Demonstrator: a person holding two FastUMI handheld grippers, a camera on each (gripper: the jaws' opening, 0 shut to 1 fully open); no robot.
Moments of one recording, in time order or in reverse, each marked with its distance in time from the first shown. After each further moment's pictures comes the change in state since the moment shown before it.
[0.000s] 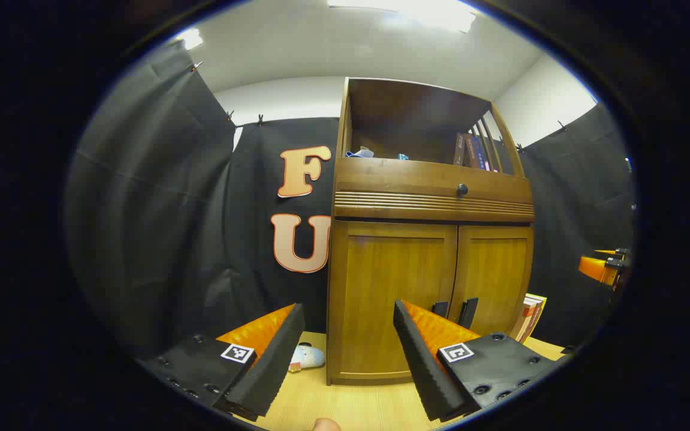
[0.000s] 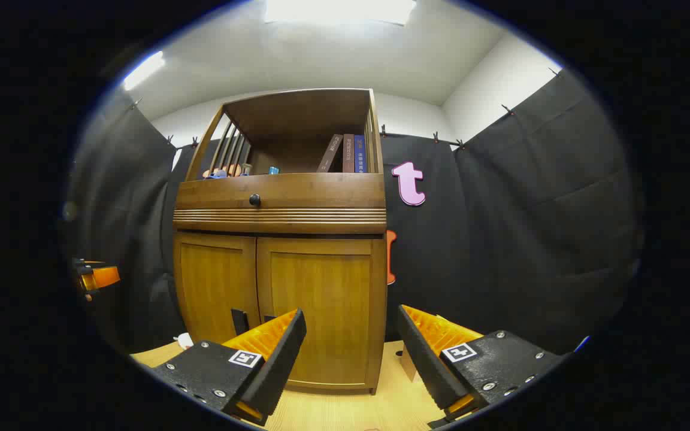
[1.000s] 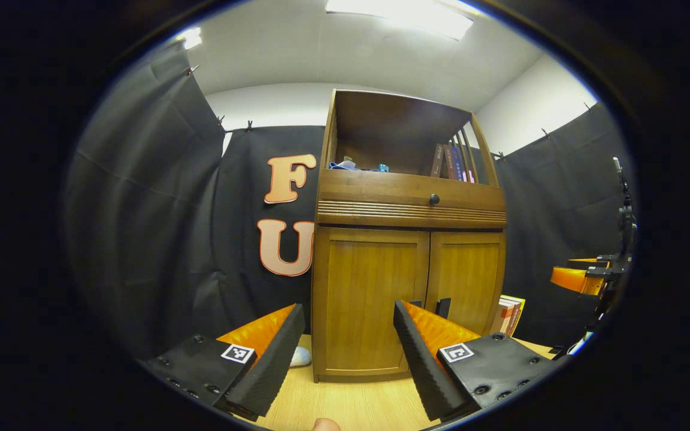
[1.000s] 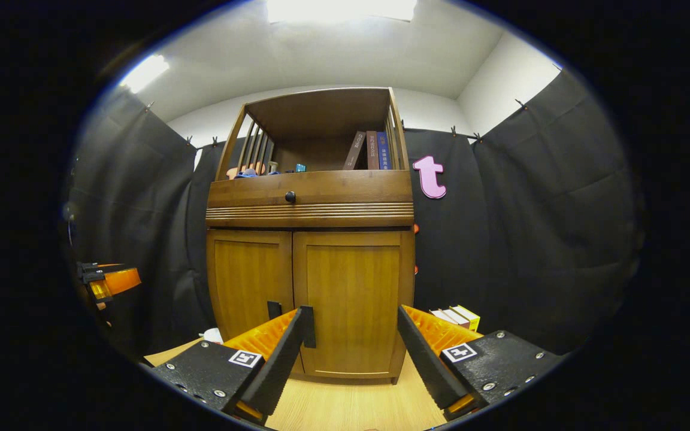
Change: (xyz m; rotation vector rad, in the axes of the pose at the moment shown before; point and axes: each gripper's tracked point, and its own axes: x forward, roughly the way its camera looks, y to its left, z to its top) left arm -0.046 -0.017 0.010 -0.014 -0.028 -0.093; right arm -0.043 0.043 -0.007 0.023 0.042 0.098
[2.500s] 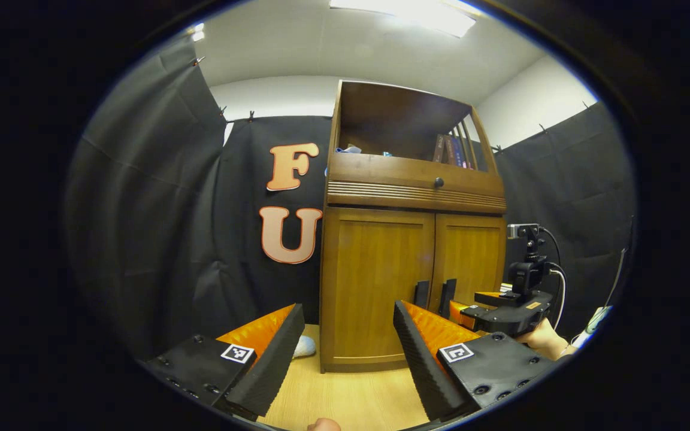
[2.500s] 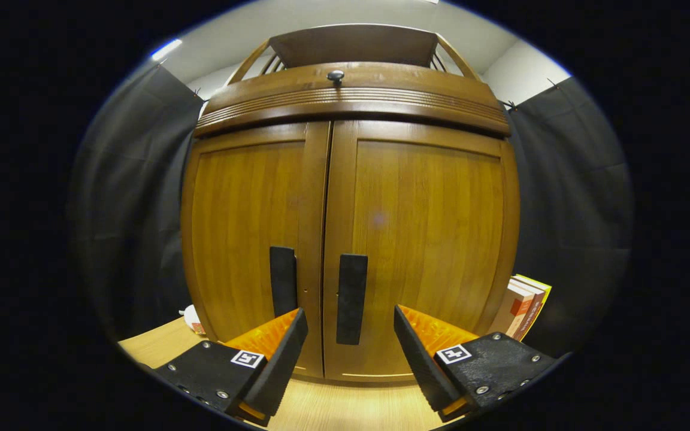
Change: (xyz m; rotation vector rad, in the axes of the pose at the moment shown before) left arm -0.012 0.036 -0.046 -0.019 0.053 -0.003; right arm 0.198 0.091 -0.191 -0.046 0.171 0.028
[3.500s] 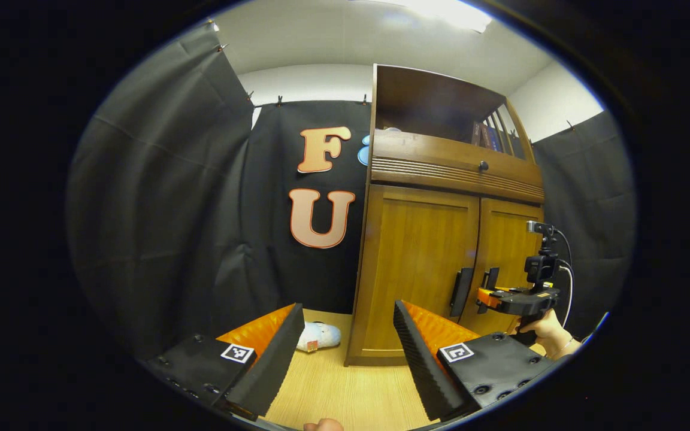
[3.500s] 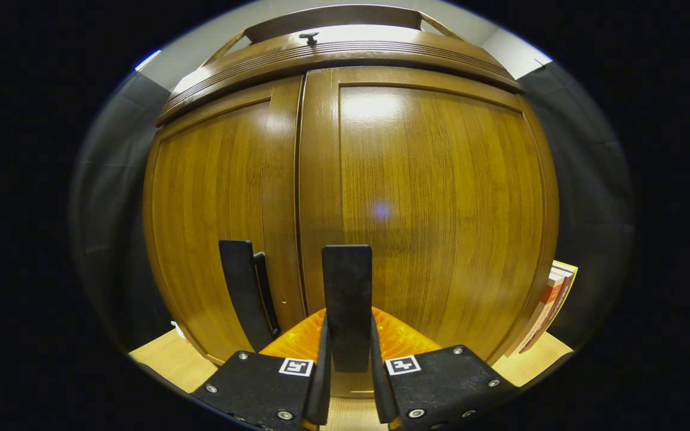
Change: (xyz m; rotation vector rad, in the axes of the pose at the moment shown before) left arm 0.016 0.053 -0.033 -0.029 0.054 0.116; right arm 0.065 -0.005 -0.018 0.070 0.035 -0.008
